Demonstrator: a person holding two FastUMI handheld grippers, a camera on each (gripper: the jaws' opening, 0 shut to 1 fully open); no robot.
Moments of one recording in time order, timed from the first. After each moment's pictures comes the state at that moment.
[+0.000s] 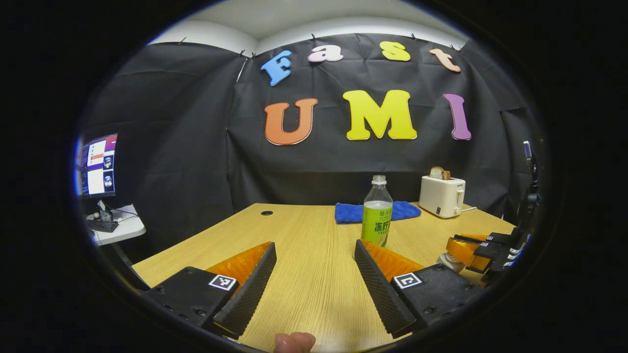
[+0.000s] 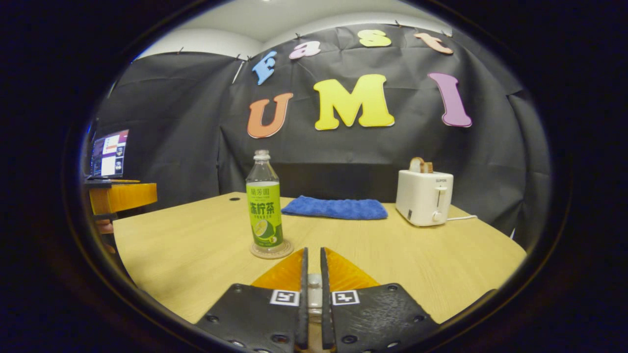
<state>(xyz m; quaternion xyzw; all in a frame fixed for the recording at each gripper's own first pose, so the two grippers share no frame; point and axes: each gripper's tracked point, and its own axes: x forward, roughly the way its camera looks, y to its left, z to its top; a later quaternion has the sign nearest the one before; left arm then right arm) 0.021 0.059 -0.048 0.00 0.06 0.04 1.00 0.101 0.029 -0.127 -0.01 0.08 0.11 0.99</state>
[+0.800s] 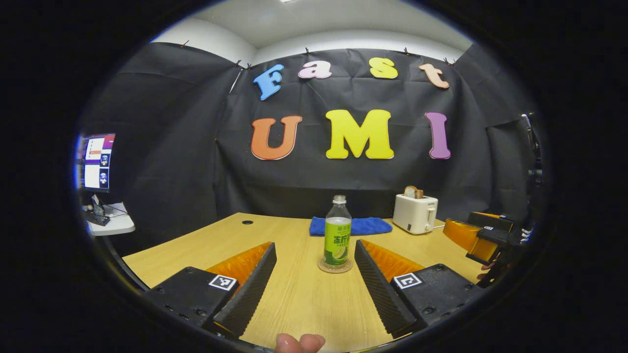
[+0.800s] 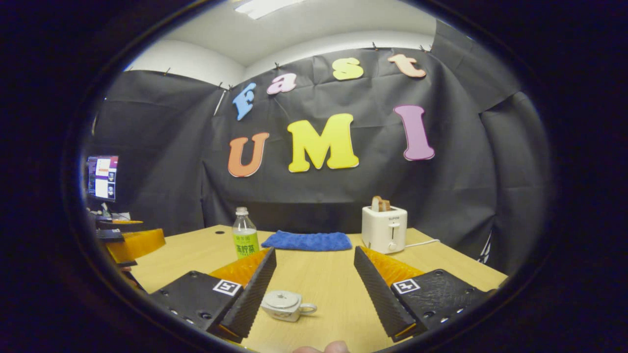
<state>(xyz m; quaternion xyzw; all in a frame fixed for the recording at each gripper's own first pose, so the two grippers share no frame) -0.020 -0.017 -0.012 -0.01 0.01 0.00 1.00 0.021 -0.036 -0.026 0.01 -0.01 0.05 1.00</state>
